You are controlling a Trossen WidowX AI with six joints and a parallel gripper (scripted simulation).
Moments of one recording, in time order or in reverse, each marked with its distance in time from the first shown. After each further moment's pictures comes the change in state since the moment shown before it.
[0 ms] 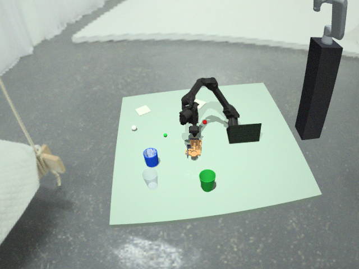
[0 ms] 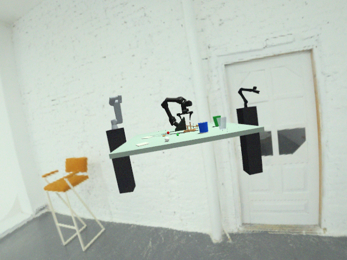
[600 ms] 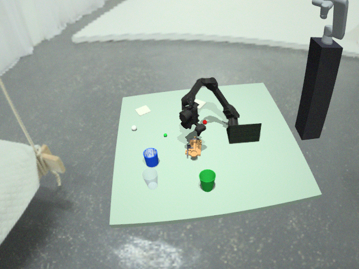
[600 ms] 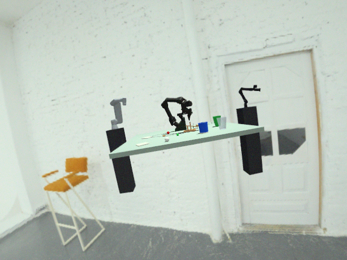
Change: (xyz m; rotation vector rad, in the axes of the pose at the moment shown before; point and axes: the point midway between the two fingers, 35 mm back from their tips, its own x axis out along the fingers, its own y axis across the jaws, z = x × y) arm 0.002 0.001 0.001 -0.621 -0.001 0.002
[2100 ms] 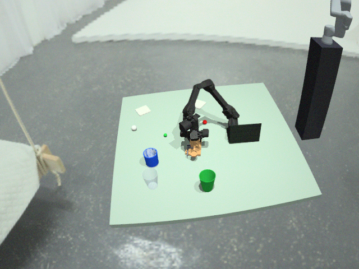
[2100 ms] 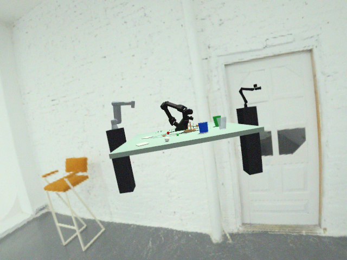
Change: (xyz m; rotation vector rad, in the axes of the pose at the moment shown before) arm 0.089 -0.001 -0.003 -0.865 0.010 0.006
